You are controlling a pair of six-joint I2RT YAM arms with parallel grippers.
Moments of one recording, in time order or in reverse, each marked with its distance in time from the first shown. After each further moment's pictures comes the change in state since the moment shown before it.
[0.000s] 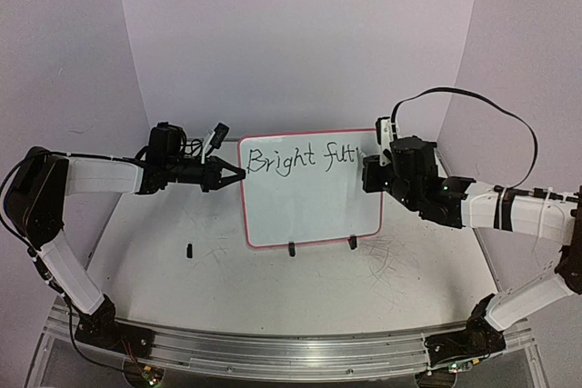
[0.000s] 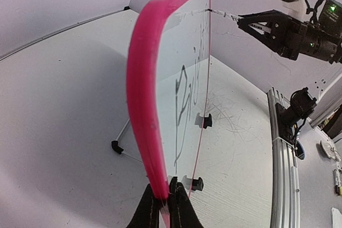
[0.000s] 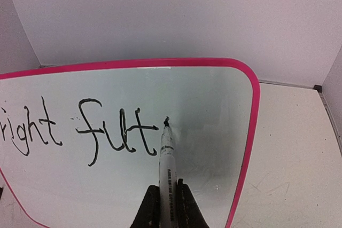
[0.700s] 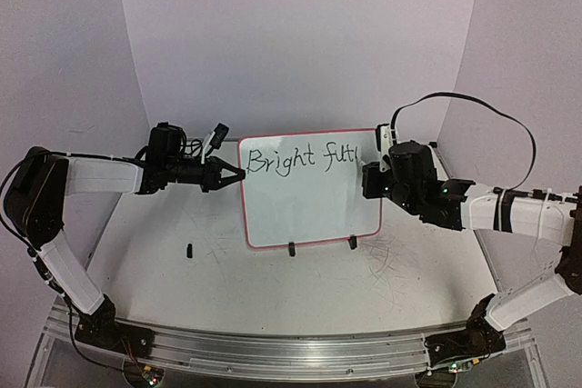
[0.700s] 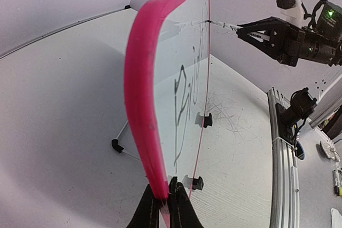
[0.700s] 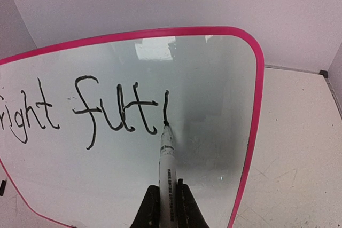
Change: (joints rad) left arm 0.000 0.000 0.000 -0.007 -0.001 -0.001; right arm 0.000 -0.002 -0.019 -0.040 -0.029 0.056
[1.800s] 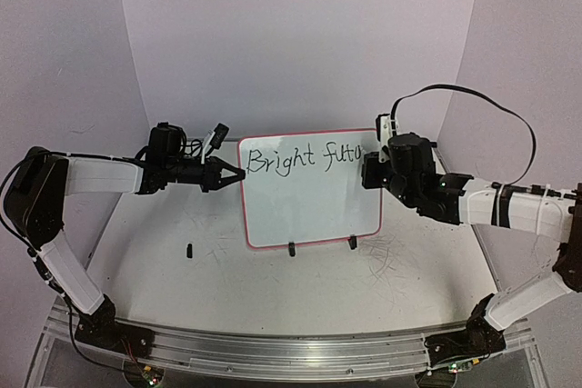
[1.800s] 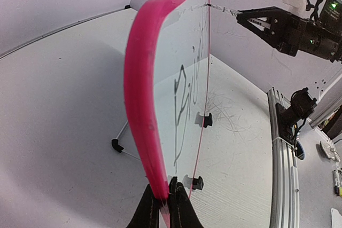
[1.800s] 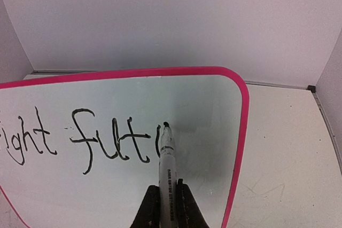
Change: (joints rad) left arm 0.000 0.000 0.000 -0.001 0.000 0.000; right arm -0.002 0.024 0.051 0.028 0.065 -0.054
